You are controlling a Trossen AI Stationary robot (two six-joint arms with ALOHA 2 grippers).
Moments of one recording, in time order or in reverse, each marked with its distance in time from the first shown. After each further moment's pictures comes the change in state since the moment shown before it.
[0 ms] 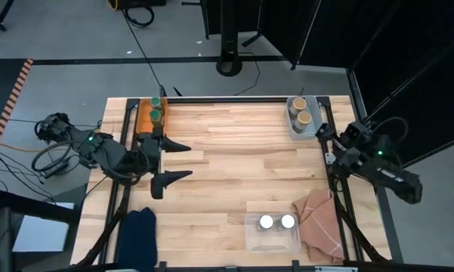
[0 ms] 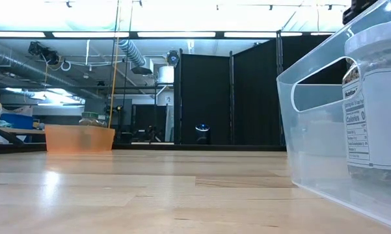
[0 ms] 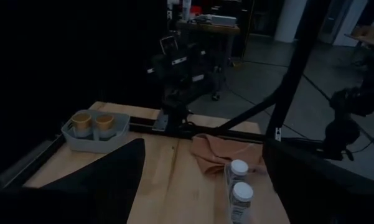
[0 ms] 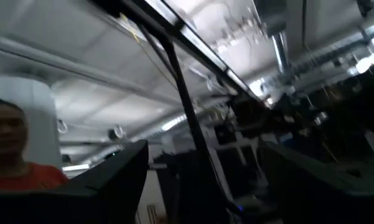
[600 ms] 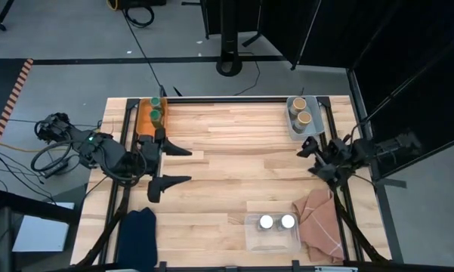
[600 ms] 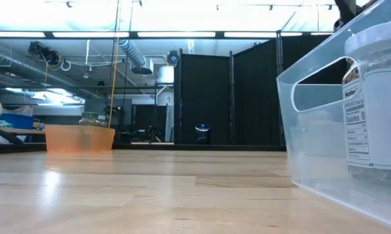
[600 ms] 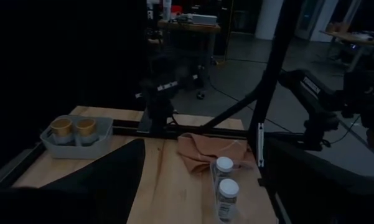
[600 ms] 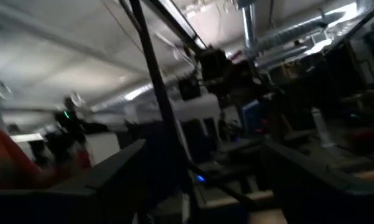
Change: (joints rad) left arm 0.000 0.000 0.000 0.016 0.079 0.033; right arm 0.738 0.259 -0.056 -0.031 0.677 -0.586
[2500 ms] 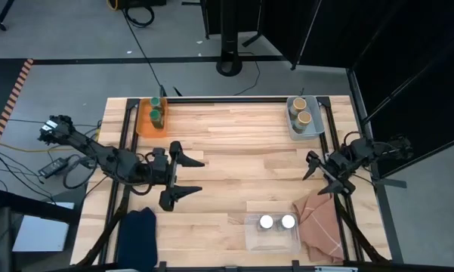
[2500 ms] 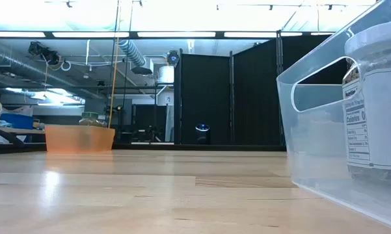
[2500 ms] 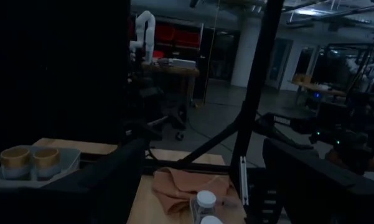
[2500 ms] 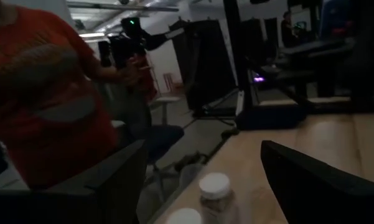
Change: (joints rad) left arm 0.027 0.000 -0.376 0.636 0.086 0.071; right arm -0.003 -0.262 0.115 -0.748 -0.380 -0.027
